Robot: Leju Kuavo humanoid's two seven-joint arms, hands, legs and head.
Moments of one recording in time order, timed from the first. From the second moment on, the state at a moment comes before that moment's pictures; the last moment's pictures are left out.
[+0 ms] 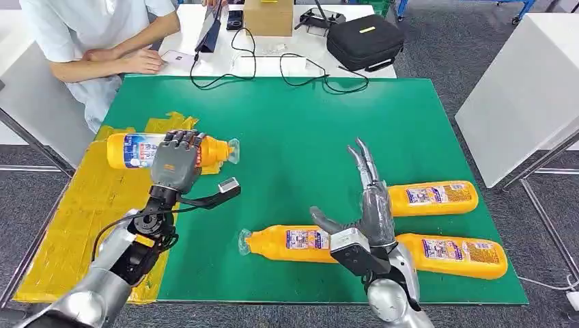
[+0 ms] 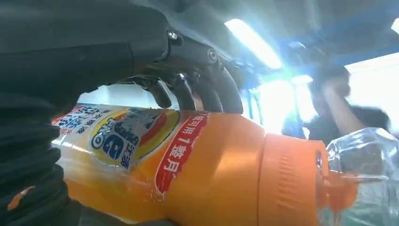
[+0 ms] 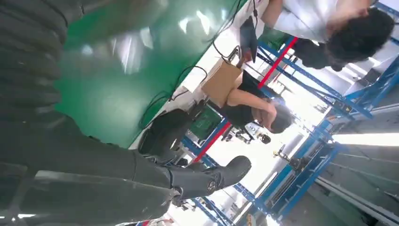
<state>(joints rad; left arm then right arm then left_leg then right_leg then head) -0.54 0.12 -0.41 -0.90 -1.57 0.45 0.21 -0.12 0.02 0.47 -1.61 0.57 -0.45 -0.37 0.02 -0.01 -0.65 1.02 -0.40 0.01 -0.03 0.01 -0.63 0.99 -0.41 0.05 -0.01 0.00</state>
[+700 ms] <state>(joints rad) -0.75 0.18 -0.48 -0.46 -1.52 0.35 0.13 -0.09 0.00 0.47 -1.60 0.63 -0.40 -0.30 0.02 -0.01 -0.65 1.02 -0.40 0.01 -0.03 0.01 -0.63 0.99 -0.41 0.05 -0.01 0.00</state>
